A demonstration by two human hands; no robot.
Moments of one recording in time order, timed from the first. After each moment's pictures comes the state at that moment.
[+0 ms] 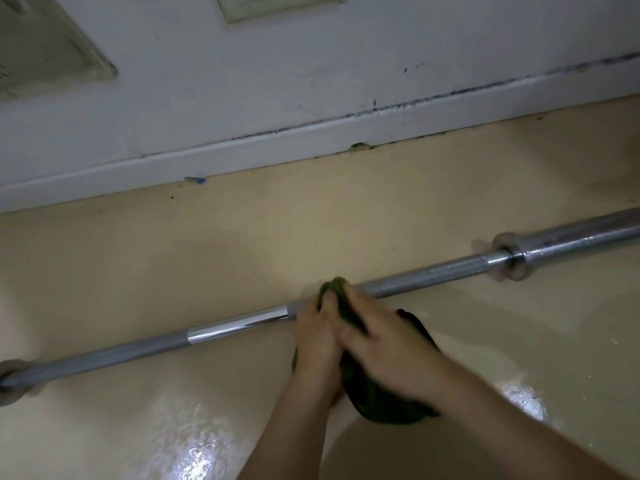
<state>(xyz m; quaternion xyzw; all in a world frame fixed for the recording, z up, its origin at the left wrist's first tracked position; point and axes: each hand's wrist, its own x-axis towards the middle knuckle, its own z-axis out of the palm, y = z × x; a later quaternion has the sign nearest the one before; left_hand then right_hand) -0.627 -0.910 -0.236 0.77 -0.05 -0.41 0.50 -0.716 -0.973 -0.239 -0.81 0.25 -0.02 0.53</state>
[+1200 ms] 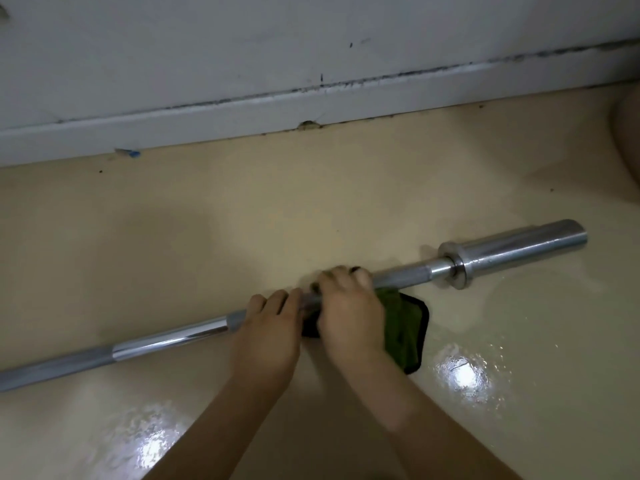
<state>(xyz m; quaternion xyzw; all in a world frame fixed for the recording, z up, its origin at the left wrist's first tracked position) -0.639 -0.890 -0.268 0.85 -0.52 -0.08 0.03 -0.728 -0.976 -0.277 -0.87 0.45 -0.11 0.14</state>
